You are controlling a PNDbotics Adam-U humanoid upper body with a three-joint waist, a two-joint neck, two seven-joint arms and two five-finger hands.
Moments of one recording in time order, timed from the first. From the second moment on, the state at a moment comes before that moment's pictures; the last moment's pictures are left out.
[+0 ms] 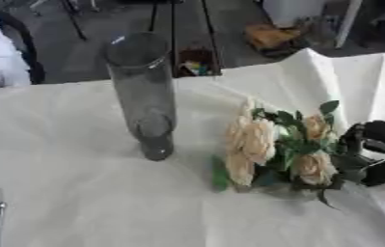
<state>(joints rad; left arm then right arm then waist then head) -0.58 0.04 -0.05 -1.98 -0.11 -0.40 0.26 -0.39 -0.98 0.16 -1.46 0.66 -0.20 0.37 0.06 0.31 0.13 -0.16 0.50</state>
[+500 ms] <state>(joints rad) -0.58 0.04 -0.05 -1.98 -0.11 -0.39 0.26 -0.39 -0.96 0.17 -1.46 0.67 -0.19 0.32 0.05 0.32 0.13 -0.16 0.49</state>
